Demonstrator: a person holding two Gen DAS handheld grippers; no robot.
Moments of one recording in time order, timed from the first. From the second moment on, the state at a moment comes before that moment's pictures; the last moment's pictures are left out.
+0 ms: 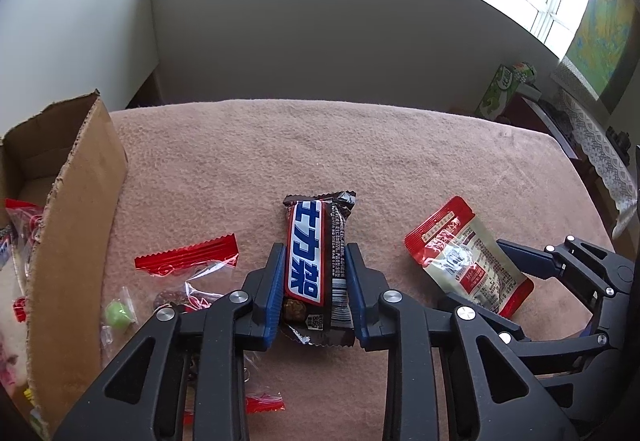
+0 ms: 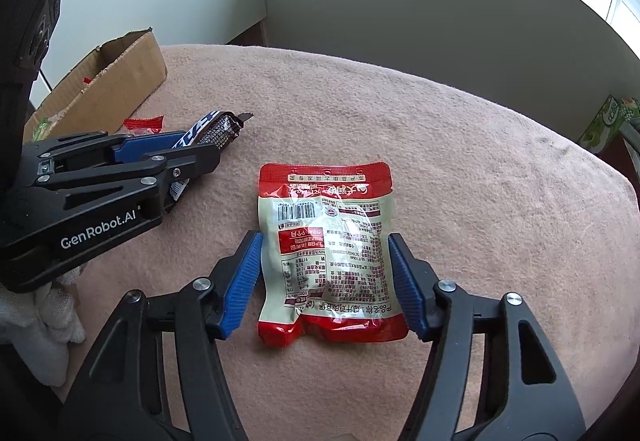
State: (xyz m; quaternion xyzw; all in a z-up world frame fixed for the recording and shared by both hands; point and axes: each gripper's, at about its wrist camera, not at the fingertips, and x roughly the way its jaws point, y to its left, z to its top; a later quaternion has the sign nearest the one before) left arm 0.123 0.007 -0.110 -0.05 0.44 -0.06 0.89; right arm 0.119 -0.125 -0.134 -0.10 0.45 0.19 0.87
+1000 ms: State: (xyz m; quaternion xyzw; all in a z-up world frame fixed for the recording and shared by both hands) left arm 0.110 0.005 -0.096 -0.04 0.42 -0.05 0.91; right arm 0.111 -0.151 -0.115 -0.05 0.44 0.18 0.88
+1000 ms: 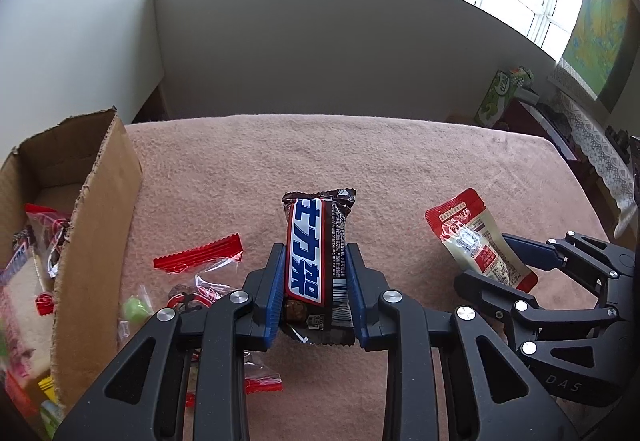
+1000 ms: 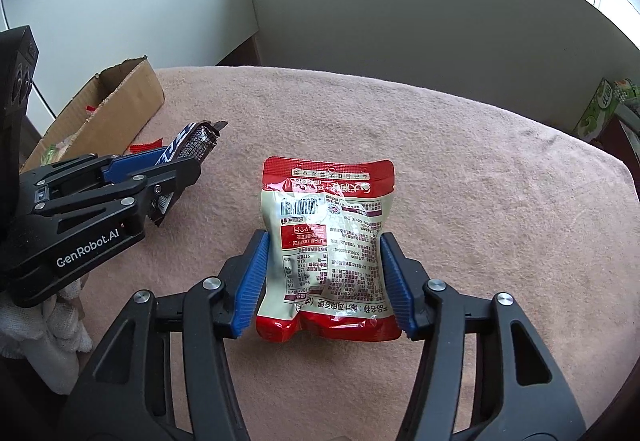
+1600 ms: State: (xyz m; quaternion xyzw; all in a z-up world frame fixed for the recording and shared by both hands) left arm 0.063 0.016 -0.039 -0.03 0.35 -0.04 0.94; right arm 0.074 -0.142 -0.065 -0.02 0.39 0.20 0.90
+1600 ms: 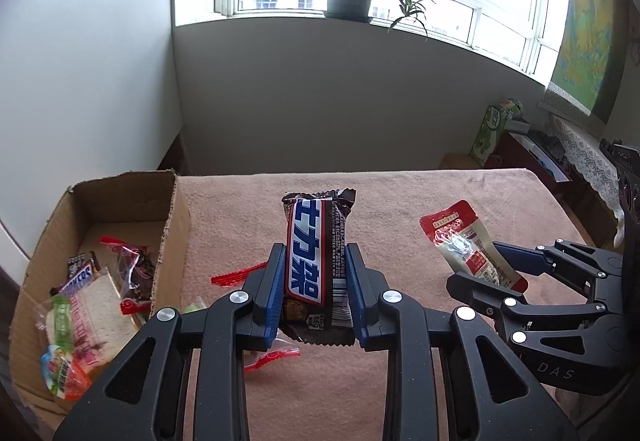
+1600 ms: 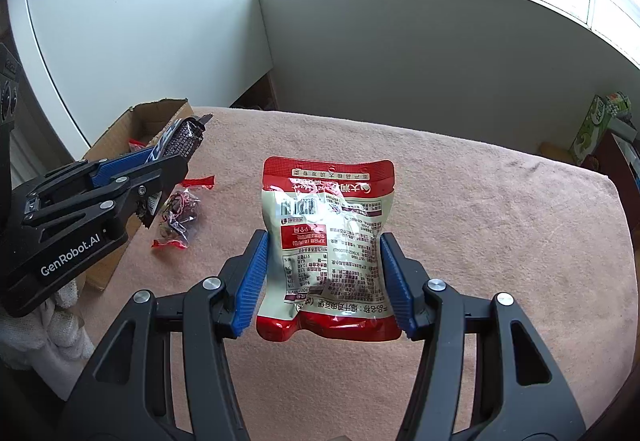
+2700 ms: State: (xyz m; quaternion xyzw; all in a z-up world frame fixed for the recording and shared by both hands) left arm 0.051 0.185 -0.032 -0.13 0.31 0.07 0.94; right arm 0.054 0.028 -0.055 -0.05 0.37 0.34 0.86
